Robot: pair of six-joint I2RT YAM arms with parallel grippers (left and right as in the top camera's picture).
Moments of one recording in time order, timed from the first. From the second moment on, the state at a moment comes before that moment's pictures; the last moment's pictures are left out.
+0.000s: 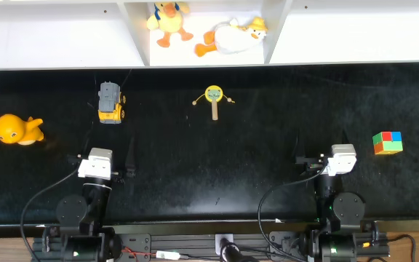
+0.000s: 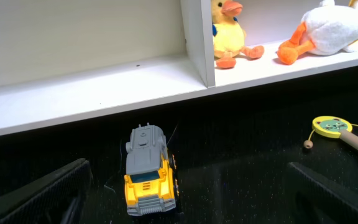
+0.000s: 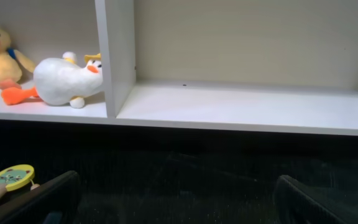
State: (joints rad) left arm 0.00 0.02 0.01 -0.06 0.14 0.13; right arm -0.02 0.01 0.02 -0.02 -0.04 -0.03
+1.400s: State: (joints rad) left arm 0.90 0.99 0.81 -0.77 0.52 0.58; right arm -0.02 0.01 0.02 -0.02 -0.04 -0.03
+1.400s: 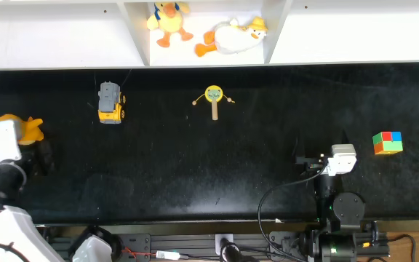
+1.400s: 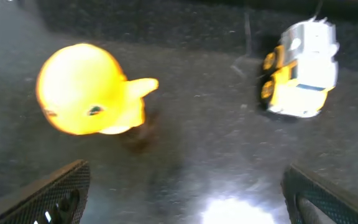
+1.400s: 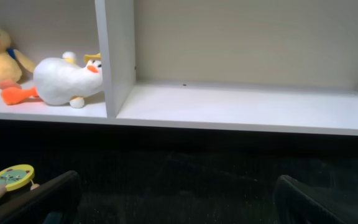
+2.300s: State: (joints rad) left arm 1.02 1.34 0.88 -0.56 0.61 0.85; right arm -0.02 0.01 0.02 -0.02 -0.04 -0.03
